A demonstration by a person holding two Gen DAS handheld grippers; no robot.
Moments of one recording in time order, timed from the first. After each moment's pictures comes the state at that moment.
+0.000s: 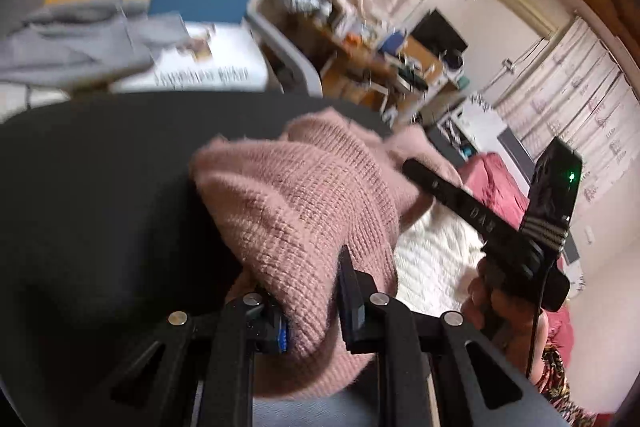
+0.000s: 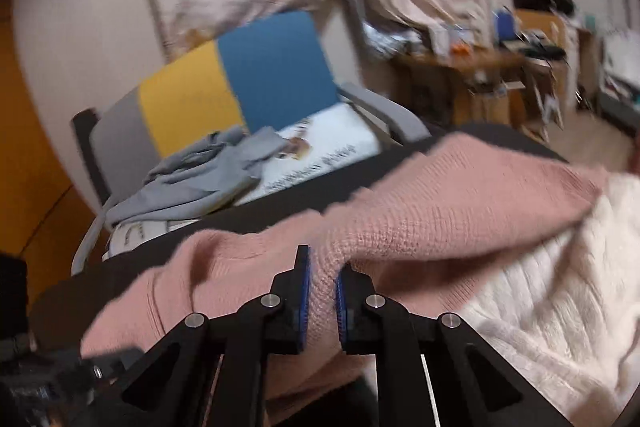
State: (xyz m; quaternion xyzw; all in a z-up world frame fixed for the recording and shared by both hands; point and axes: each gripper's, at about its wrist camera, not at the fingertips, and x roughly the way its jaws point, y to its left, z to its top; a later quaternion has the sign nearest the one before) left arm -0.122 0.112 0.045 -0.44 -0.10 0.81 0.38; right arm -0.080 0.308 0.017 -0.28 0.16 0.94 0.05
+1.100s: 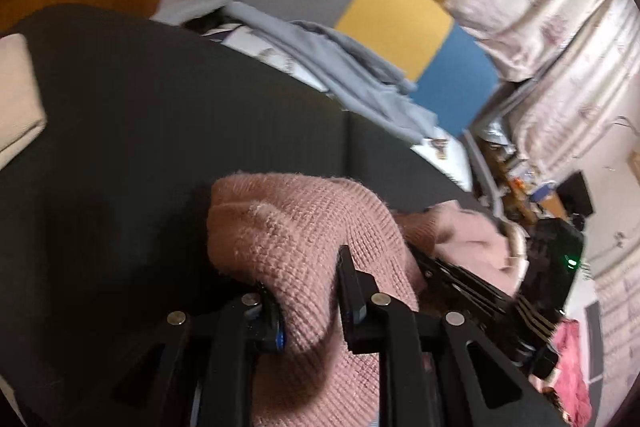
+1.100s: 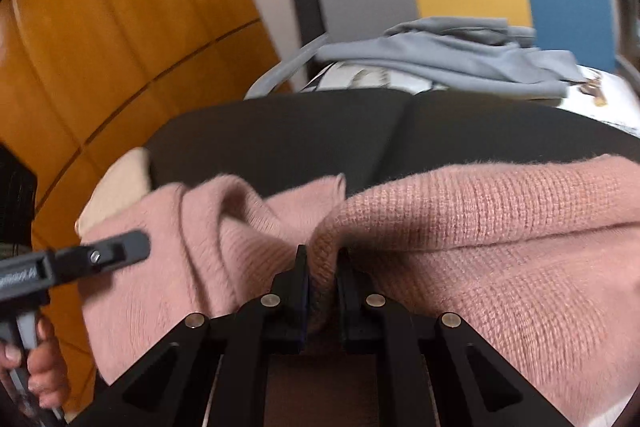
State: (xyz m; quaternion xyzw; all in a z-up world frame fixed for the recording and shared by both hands) left arm -0.051 -0.274 -0.024 -0.42 -0.25 0.87 0.04; right arm -0.135 -0.064 -0.066 -0.40 0.03 0.86 -0.30
